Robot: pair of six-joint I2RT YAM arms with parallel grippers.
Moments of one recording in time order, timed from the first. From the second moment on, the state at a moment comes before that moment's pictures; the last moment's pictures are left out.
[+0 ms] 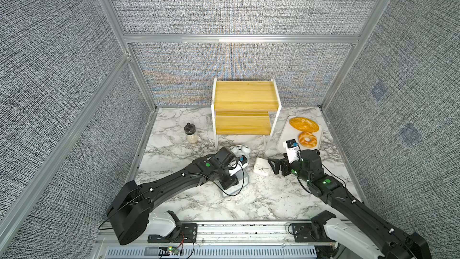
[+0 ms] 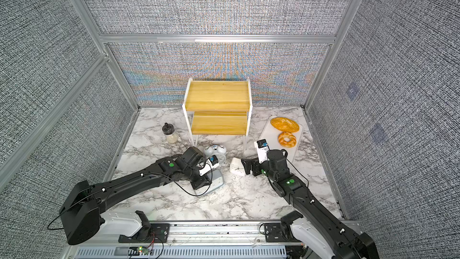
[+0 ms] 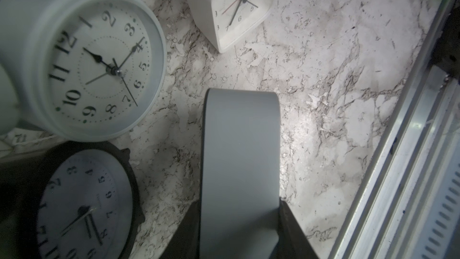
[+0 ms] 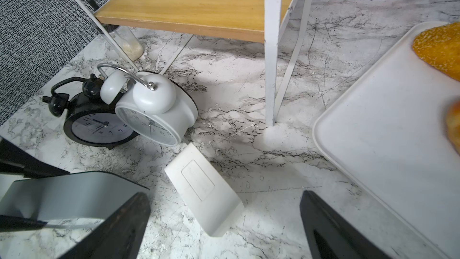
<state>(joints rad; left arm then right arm) -0.88 1.36 0.90 -0.61 0.21 0.14 0.43 0.89 0.48 -0.10 -0.14 0.18</state>
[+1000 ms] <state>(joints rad) -0.76 1.34 1.30 -0.97 0.38 0.45 0.46 1.00 0.62 0.01 -0.82 -0.28</state>
